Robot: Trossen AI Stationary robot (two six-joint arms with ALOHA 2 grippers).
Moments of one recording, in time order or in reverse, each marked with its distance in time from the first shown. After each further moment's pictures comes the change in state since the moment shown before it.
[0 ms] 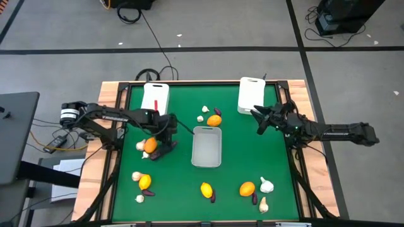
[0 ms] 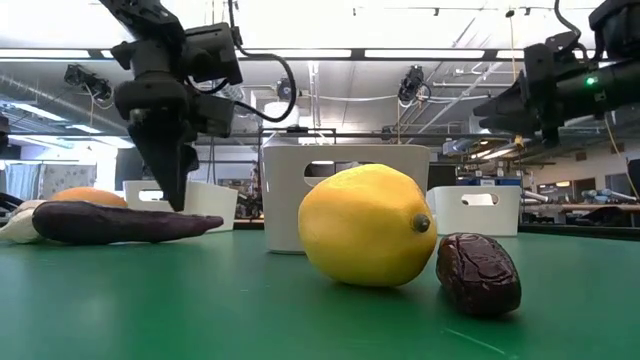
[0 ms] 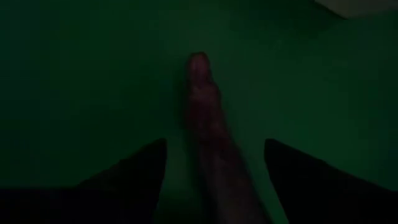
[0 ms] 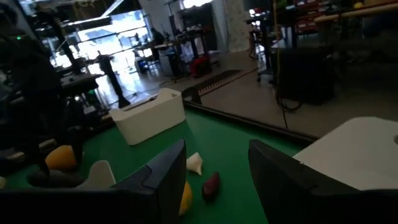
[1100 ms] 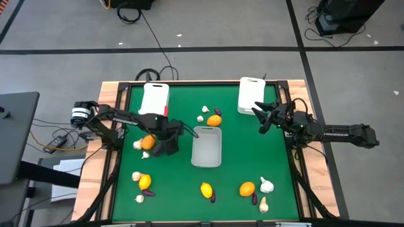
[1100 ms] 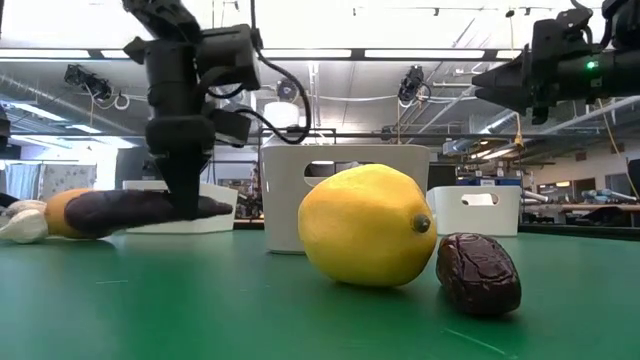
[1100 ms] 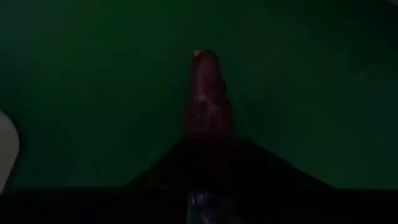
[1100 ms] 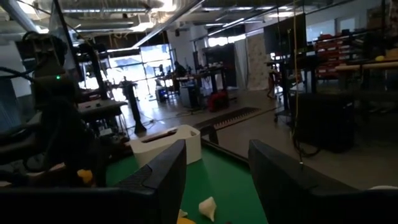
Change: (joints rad) left arm -0.072 0.147 0.108 -0.057 -0.276 -0.124; right arm -0.033 0.000 0.000 0.191 -0.105 -0.152
